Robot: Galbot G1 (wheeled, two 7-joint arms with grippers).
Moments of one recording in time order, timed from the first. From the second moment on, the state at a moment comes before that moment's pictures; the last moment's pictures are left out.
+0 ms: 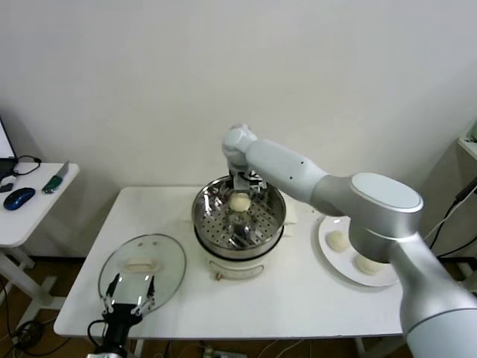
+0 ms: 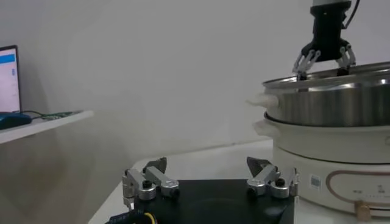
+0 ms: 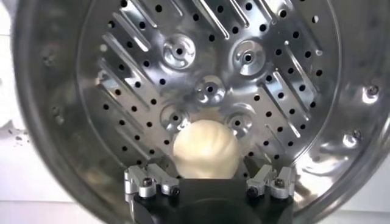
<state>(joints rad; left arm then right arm) 1.72 -1.42 -0.66 -1.91 -0.05 -0.22 0.01 0.37 1.52 -1.06 0.72 -0.63 0.79 -1.06</state>
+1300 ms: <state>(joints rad) 1.72 -1.43 -0.65 -1.94 -0.03 -0.19 0.01 0.48 0.78 -1.33 1.12 0.23 -0.14 -1.08</state>
